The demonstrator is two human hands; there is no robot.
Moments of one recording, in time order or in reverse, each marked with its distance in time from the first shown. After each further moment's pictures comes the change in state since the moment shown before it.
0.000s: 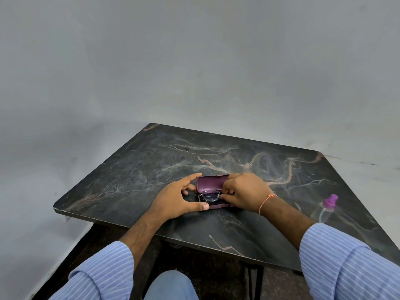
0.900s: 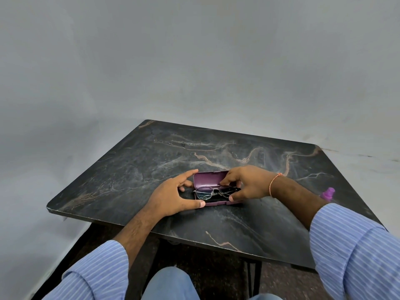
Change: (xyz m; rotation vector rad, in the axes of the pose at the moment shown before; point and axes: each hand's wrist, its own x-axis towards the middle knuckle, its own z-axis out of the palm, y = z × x) left_hand 0.001 -0.003 0.000 0.038 0.001 0.034; right_hand 0.004 0.036 -0.018 0.215 -0.369 0.011
